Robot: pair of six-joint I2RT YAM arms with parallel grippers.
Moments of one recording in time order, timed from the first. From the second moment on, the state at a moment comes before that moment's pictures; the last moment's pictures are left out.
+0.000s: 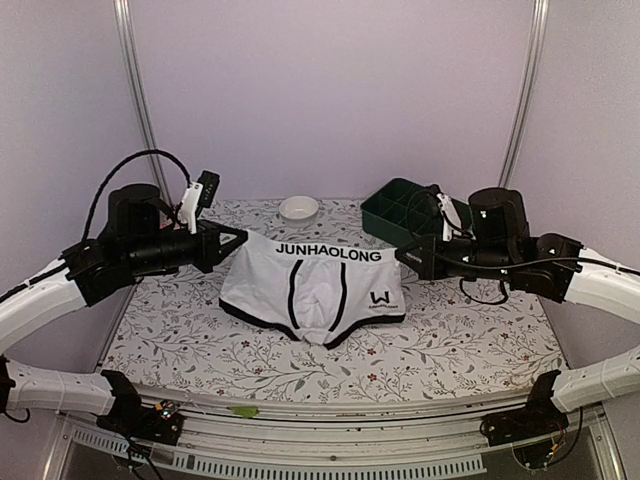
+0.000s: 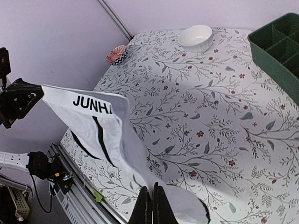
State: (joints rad) left arm -0.69 1.00 0.90 -0.22 0.15 -0.24; right arm 0.85 1.13 0.99 -0.30 -0.02 0.53
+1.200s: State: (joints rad) left arm -0.58 1.56 0.96 -0.43 0.12 -0.38; right arm 0.67 1.91 1.25 -0.41 -0.38 0.36
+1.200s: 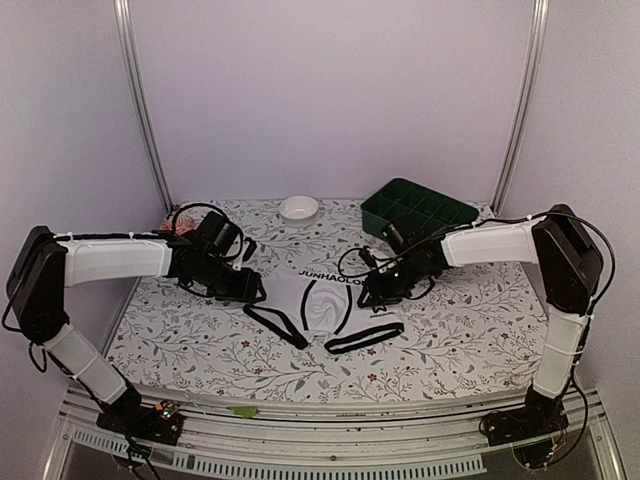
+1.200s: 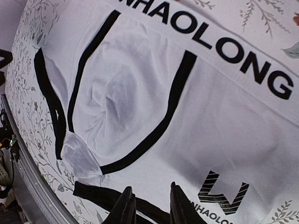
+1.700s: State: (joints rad) left arm -0.55 1.57 1.06 -0.50 0.12 -0.39; right arm 0.82 1.95 1.17 -0.42 -0.52 0.37
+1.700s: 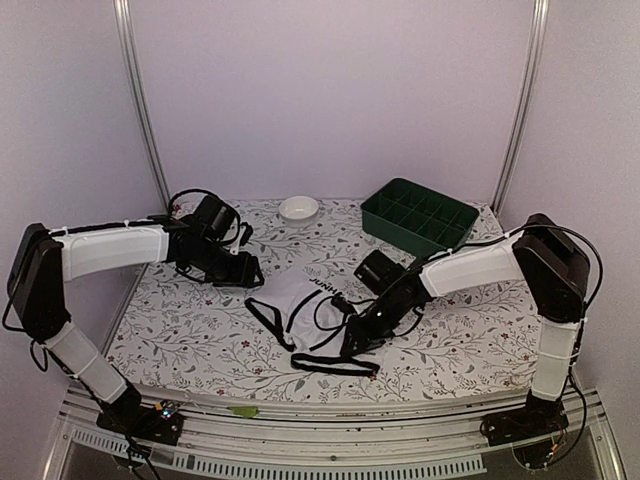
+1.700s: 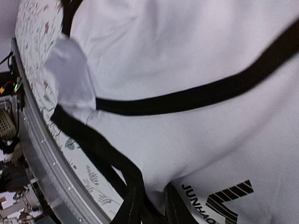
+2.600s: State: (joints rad) left arm -0.63 2.03 1.43 -0.64 0.08 -0.24; right arm 0.73 1.73 1.07 -0.40 -0.57 0.44
